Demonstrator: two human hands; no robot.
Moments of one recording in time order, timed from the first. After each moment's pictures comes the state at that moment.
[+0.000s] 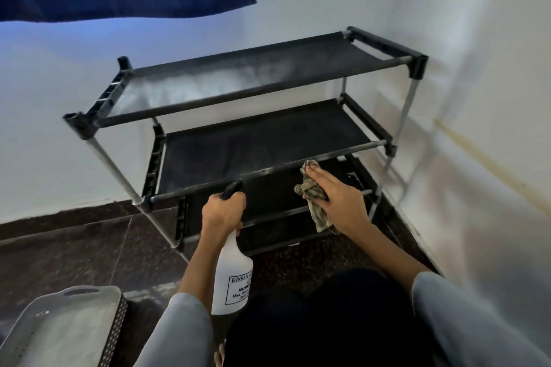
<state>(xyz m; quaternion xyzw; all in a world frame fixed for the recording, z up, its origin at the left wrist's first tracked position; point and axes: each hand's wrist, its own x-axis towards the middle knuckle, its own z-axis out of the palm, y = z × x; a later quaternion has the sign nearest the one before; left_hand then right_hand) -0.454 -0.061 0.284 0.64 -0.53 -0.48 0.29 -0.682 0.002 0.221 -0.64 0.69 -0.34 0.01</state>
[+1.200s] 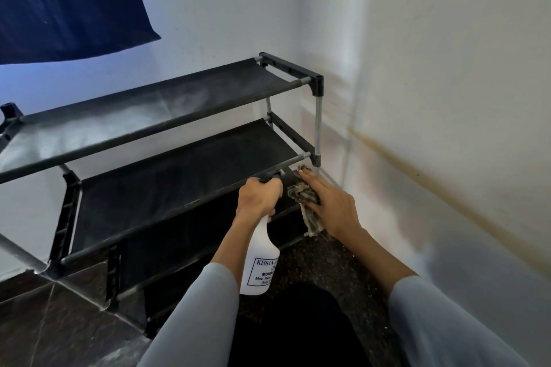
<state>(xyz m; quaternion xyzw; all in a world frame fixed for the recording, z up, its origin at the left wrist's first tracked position) -0.621 -0.027 0.318 0.48 -0.67 -0.54 0.18 -0.761 0.066 0.242 -0.54 0.78 -0.31 -0.08</state>
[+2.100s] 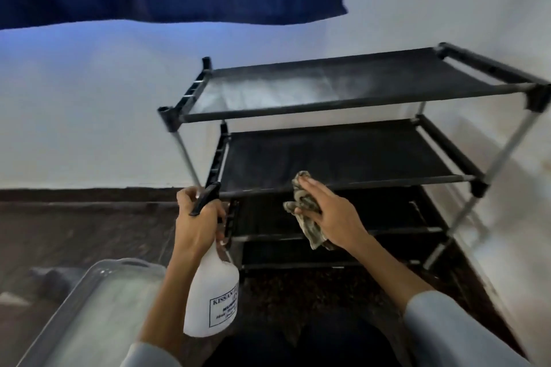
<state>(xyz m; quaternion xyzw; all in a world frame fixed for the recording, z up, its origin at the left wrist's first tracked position) -0.346 -0.062 0.312 0.63 -0.47 -0.42 0.45 -0.593 -0.067 0.244 -0.72 0.60 -0.32 0.13</state>
